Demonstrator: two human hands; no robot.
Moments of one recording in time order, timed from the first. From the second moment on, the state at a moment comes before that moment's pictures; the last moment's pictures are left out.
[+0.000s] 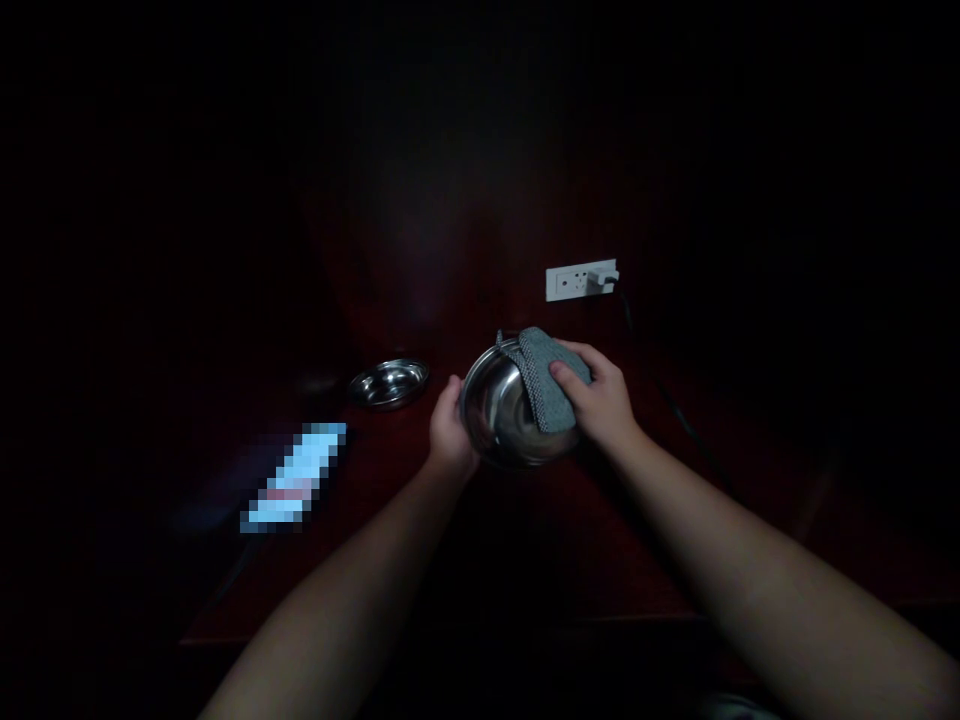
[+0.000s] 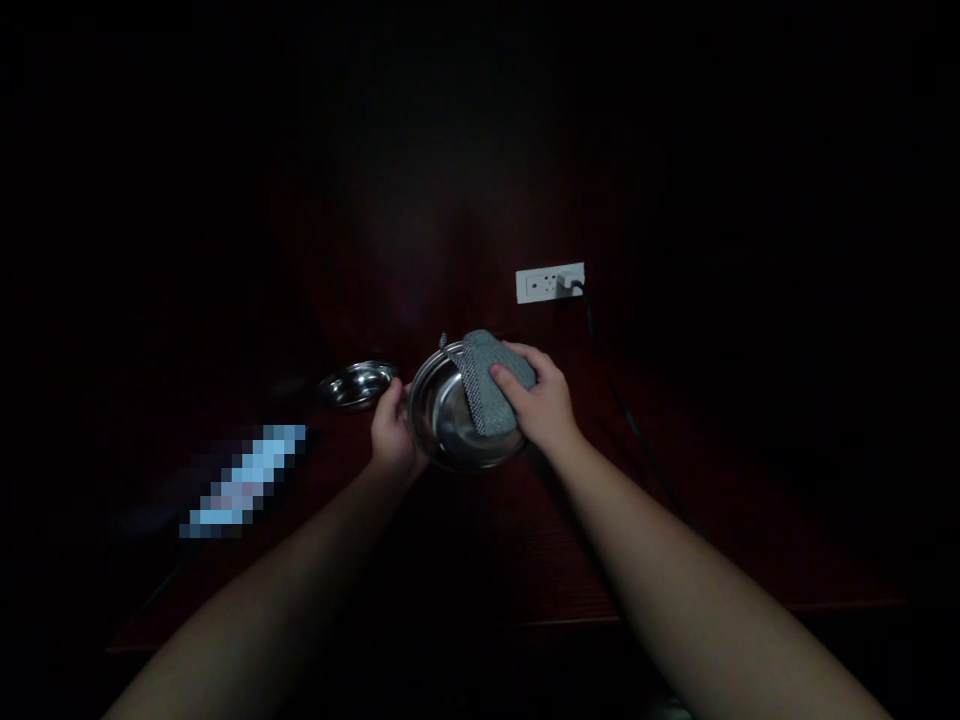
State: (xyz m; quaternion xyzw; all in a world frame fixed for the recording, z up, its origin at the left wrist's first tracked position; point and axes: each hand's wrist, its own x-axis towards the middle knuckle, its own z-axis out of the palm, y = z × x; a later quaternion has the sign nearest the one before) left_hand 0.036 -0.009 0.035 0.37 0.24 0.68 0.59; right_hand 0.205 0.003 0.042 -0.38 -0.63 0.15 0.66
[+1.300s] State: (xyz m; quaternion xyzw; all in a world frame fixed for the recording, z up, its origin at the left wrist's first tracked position) left_hand 0.038 -0.009 0.029 0.45 0.34 0.72 0.40; right_hand 0.203 -0.001 0.042 -0.42 -0.68 0.07 0.59
